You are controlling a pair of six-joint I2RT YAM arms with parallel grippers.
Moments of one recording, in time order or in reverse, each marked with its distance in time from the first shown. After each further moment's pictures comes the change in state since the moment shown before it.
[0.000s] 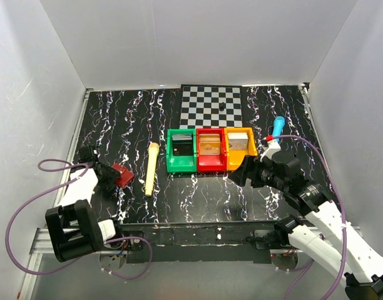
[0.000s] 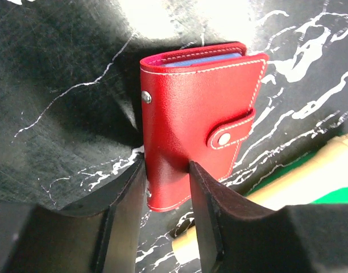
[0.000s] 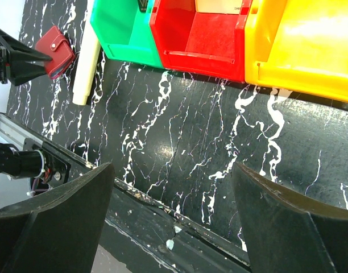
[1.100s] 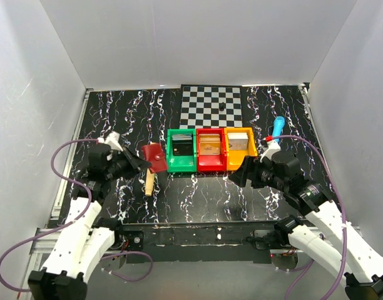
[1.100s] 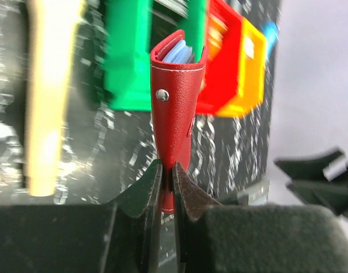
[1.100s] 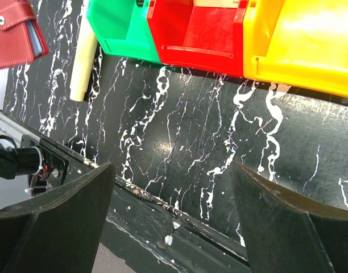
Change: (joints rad) left arm -0.356 -0.472 0.052 0.055 0.344 0.047; right arm 0.000 0.005 0.006 -0.022 0.000 -0.006
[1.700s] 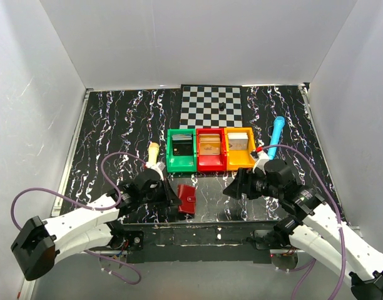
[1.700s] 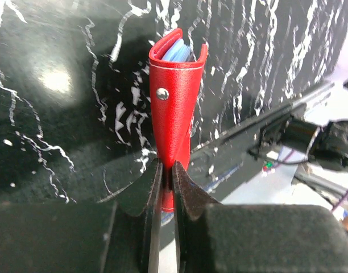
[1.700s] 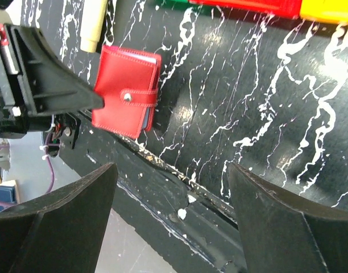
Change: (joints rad) left arm -0.761 0.142 -0.239 0.239 -0.225 -0.257; right arm 0.081 -0.032 -0.116 0.038 -0.101 0.063
